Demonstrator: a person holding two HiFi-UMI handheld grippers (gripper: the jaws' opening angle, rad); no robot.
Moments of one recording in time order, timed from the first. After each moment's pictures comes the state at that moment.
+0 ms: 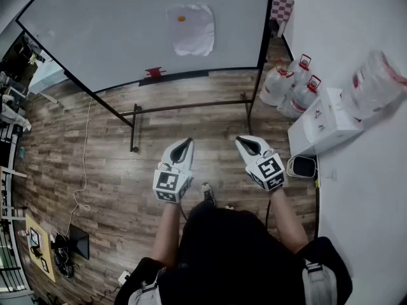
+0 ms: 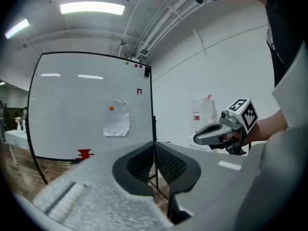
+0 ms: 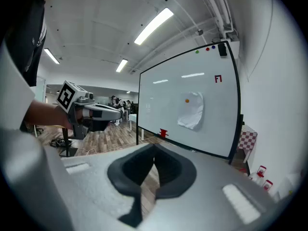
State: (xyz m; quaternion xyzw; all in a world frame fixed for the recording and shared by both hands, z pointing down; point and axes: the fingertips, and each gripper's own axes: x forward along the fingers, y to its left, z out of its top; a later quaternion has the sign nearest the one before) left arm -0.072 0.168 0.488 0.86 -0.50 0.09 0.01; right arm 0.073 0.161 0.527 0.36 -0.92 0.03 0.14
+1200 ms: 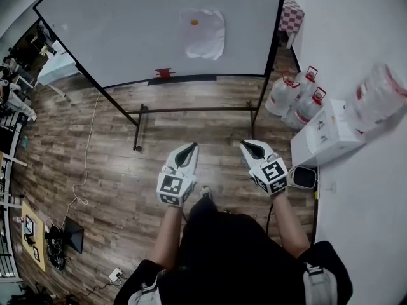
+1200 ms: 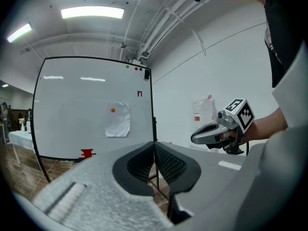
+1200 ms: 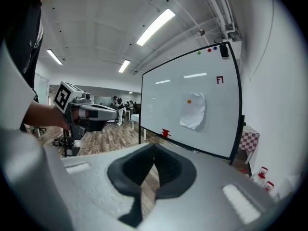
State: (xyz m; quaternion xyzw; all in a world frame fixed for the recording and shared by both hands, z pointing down) left arm -0.067 0.198 0.485 0.86 -0.51 0.08 0.00; right arm 0.077 0.175 0.523 0.34 -0.93 0.02 0.14
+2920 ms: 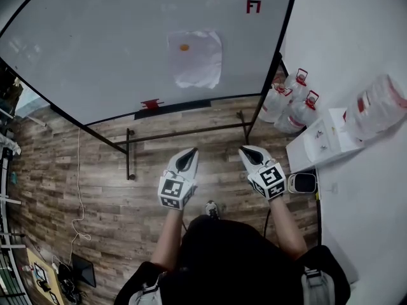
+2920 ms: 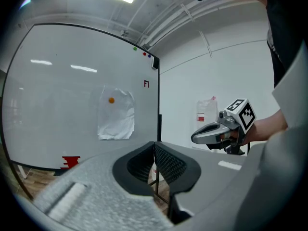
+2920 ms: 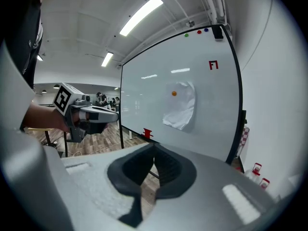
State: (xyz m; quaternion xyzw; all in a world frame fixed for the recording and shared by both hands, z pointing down) left arm -0.120 -0.010 0.509 0.89 -0.44 0.08 0.04; right arm 0.026 -0.005 0.539 0.42 -0.89 0.05 0.16
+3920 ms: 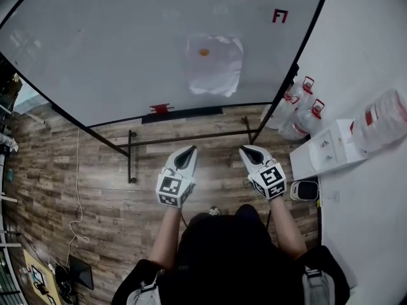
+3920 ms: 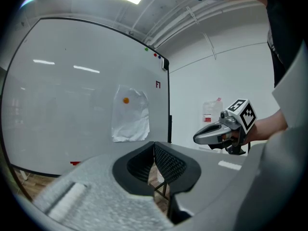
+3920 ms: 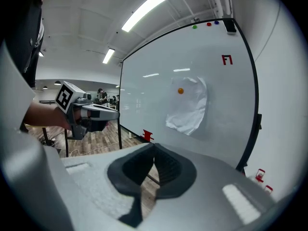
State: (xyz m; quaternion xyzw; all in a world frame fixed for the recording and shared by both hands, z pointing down) left arm -0.188 -0.069 0.513 0.89 -0.45 0.07 0.03; right arm -0.036 -0.063 0.544 0.41 -0.89 0.04 0.17
